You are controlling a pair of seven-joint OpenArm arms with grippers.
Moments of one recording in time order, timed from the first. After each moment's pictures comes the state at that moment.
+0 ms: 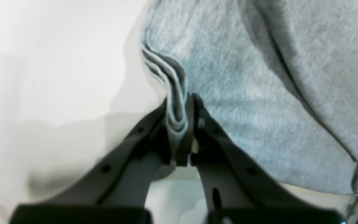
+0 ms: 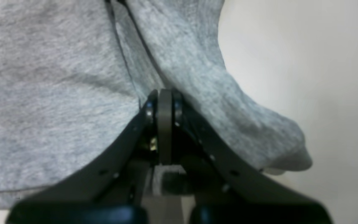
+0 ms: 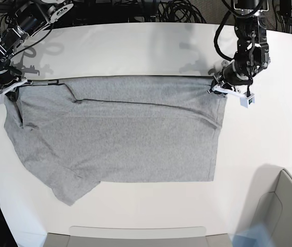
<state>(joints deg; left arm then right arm) 16.7 -14.2 -8.5 92.1 -43.5 15.9 53.2 4.6 10.1 57.6 67.8 -19.8 44.6 -15.7</state>
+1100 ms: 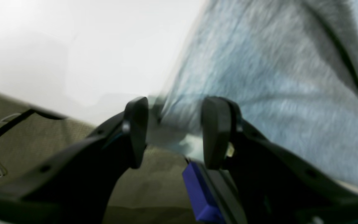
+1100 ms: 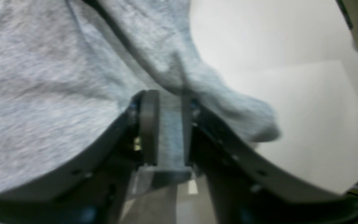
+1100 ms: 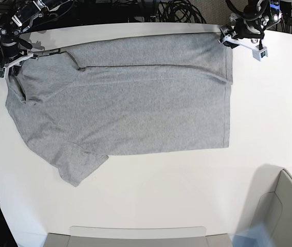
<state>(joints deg) 38.3 -16.4 -15.7 114.6 -39.1 18.5 61.8 -3.7 -3.0 65.3 88.3 -25.6 44.7 -14.1</state>
